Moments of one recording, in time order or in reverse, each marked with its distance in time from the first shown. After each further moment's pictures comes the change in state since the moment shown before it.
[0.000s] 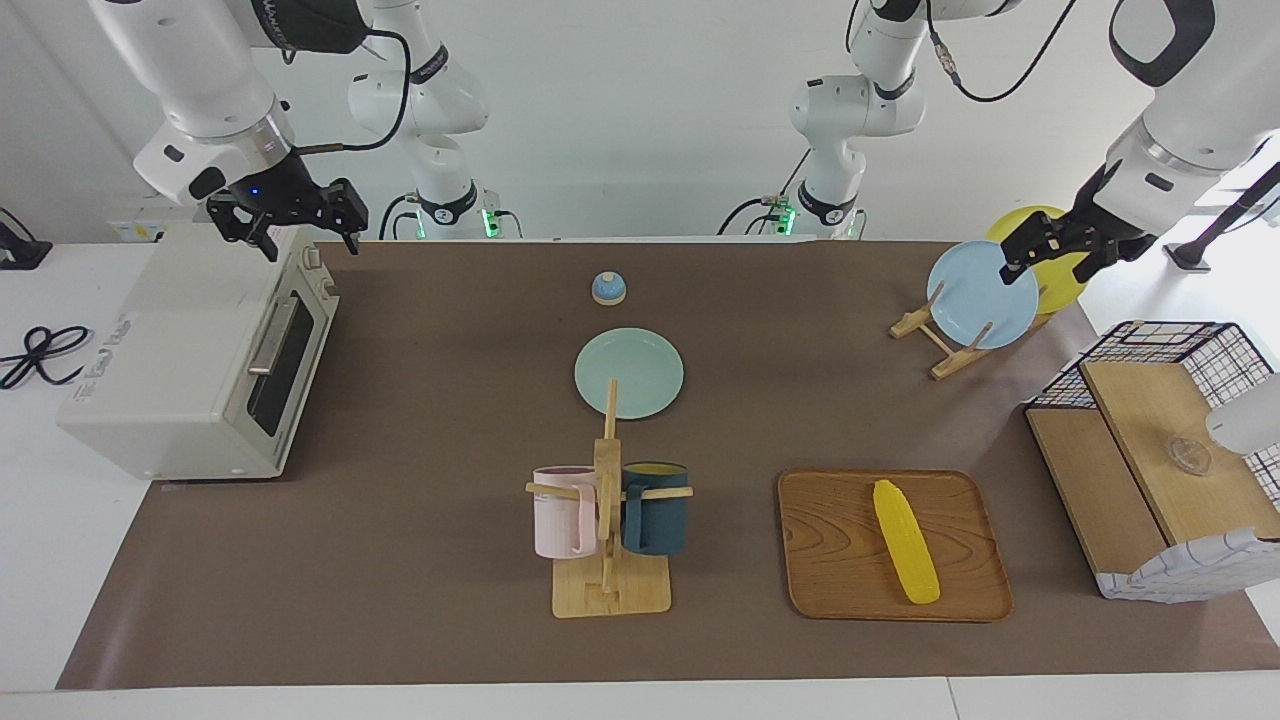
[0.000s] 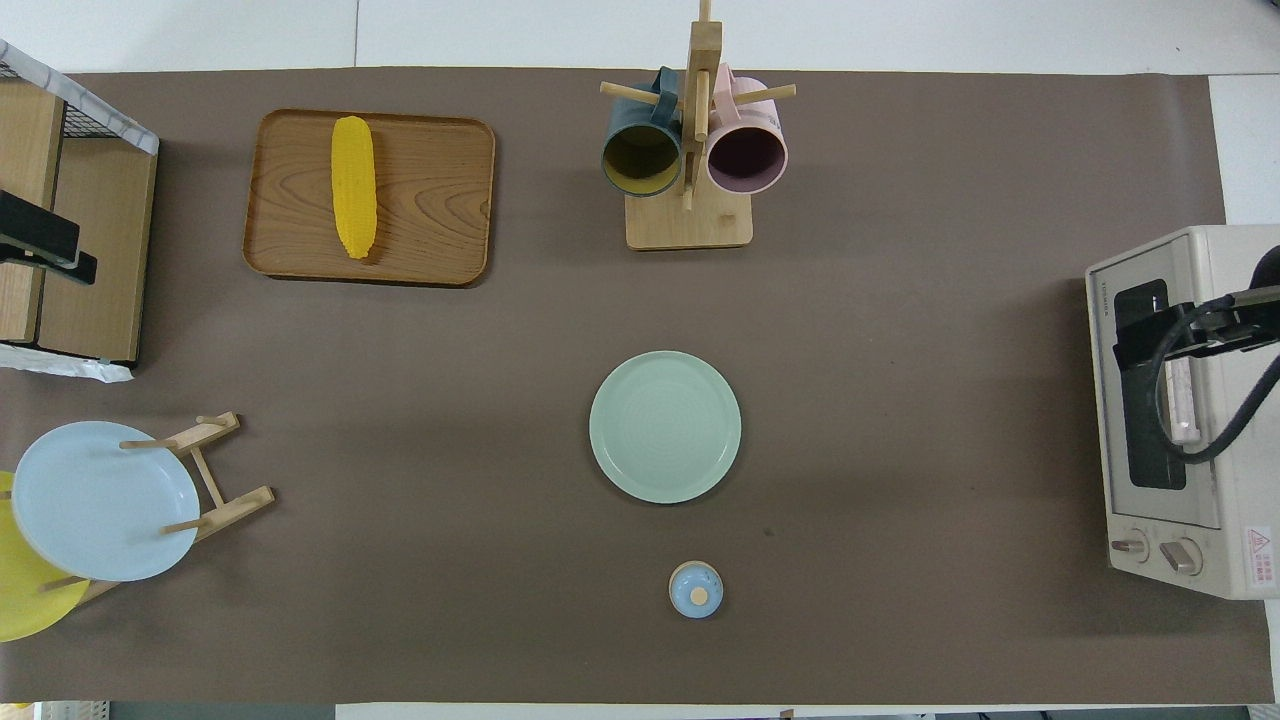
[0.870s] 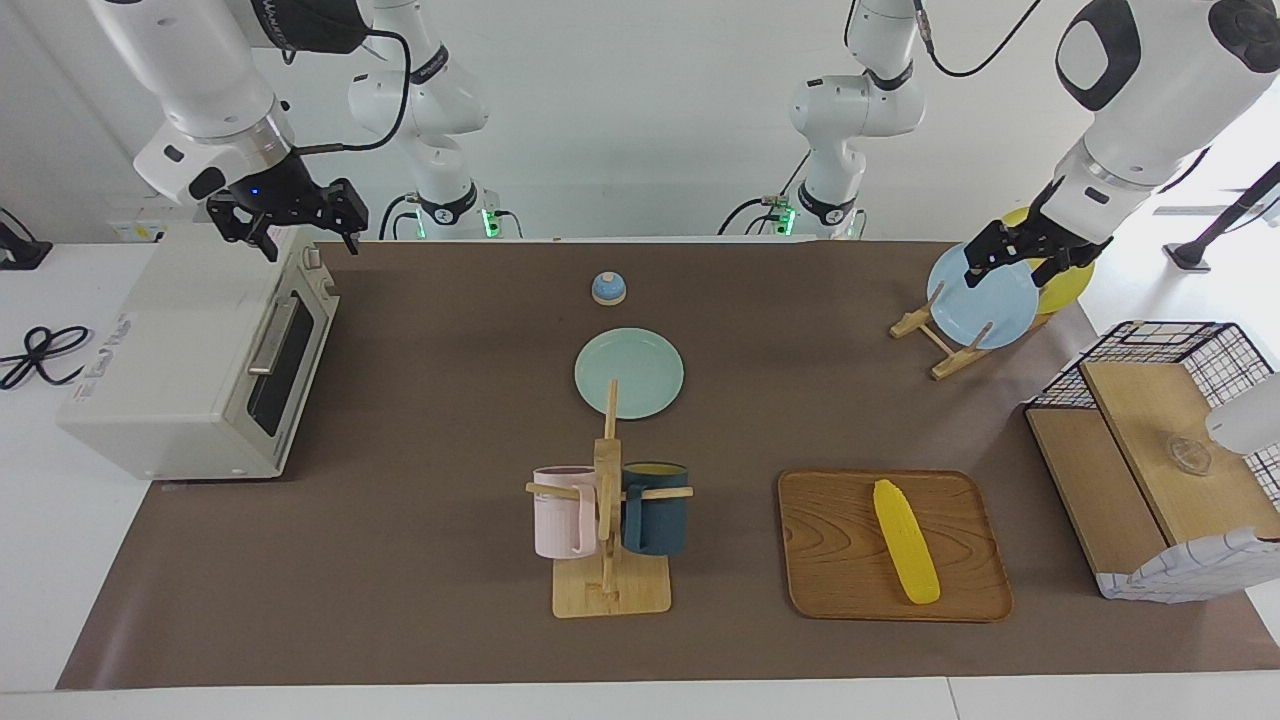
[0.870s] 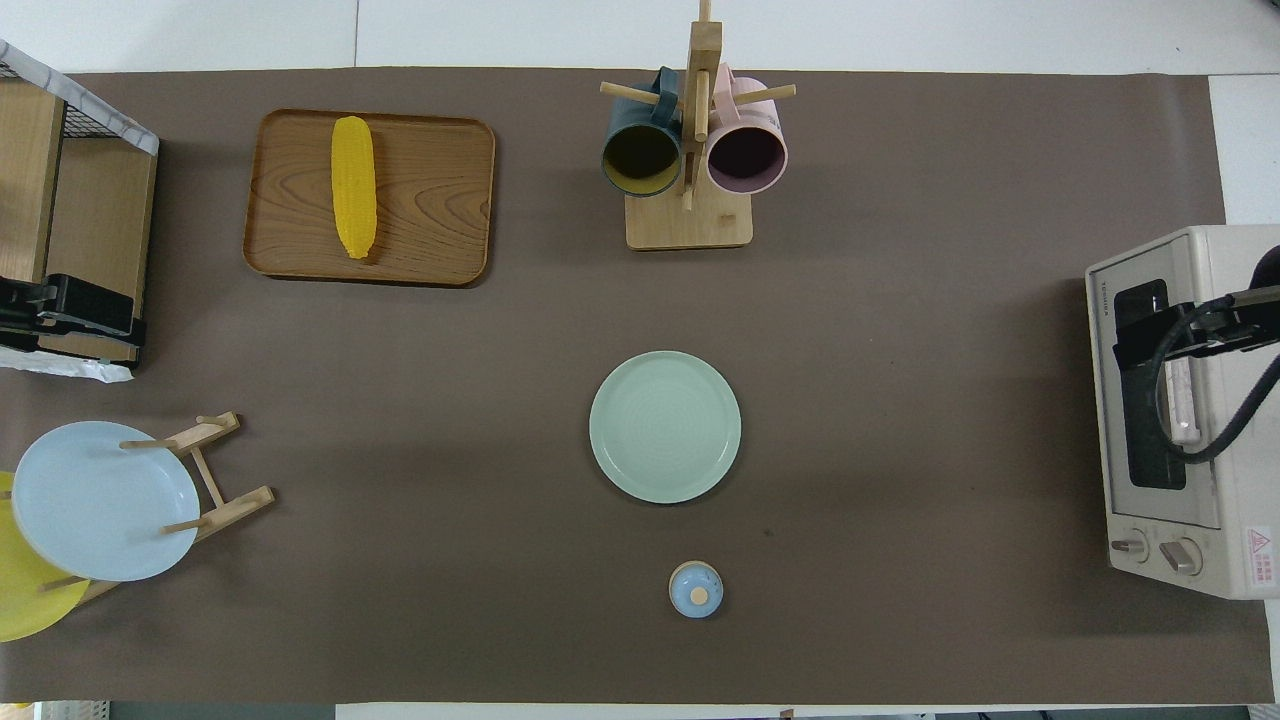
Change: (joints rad) left arm -0.004 -0.186 -0.008 -0.375 0.000 0.257 0.000; right arm 0.000 0.000 0.000 0.000 0.000 0.000 0.000
